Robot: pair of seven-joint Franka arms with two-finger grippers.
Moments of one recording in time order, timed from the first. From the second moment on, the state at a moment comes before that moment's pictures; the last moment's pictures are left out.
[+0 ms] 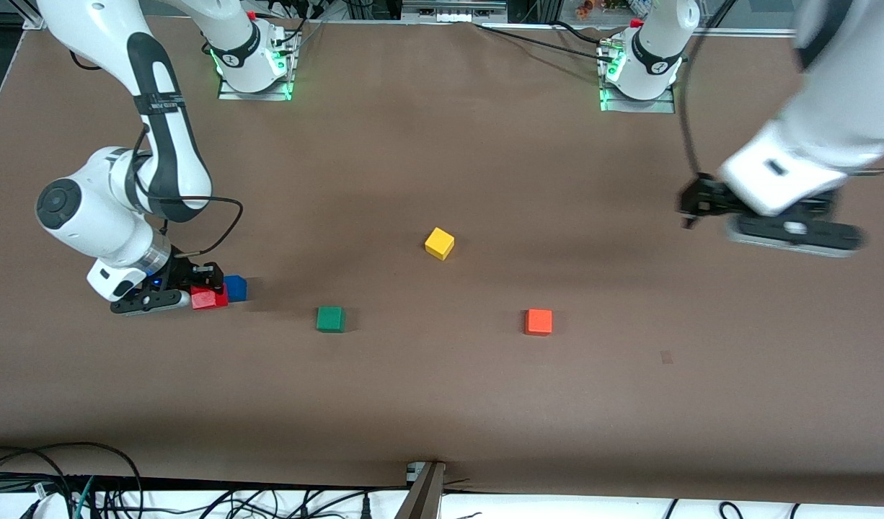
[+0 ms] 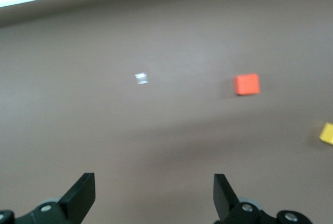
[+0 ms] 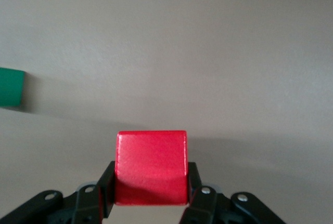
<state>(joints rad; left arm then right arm) 0.15 0.27 -0.40 -1.27 0.19 1.55 -0.10 0.46 0.42 -0.44 -1.97 0.39 2.45 -0.36</state>
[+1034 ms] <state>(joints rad) 0.01 0.16 -0.14 -1.38 0.05 1.51 -0.18 0.53 0.42 -0.44 -2.06 0.39 2.53 -0.28</state>
